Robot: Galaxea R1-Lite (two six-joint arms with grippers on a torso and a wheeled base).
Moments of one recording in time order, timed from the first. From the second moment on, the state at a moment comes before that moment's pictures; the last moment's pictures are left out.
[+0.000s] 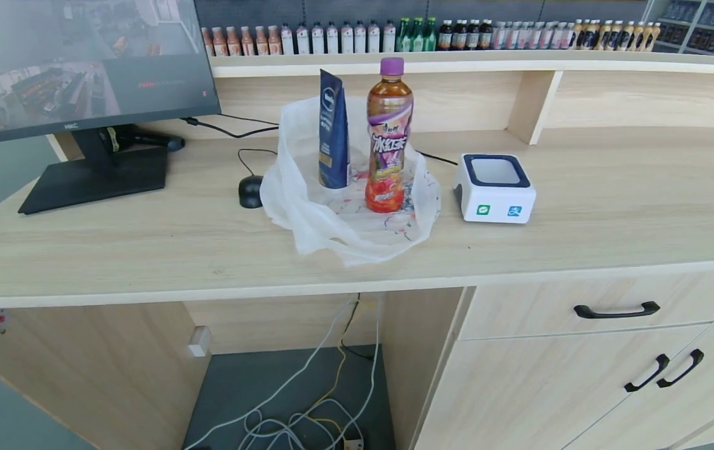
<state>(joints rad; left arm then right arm) 0.00 0.00 0.00 0.00 0.00 -0.02 0.01 0.00 0.00 0.00 0.05 -0.01</state>
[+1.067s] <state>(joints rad) 0.00 0.00 0.00 0.00 0.00 -0.02 0.01 0.00 0.00 0.00 0.05 -0.01</state>
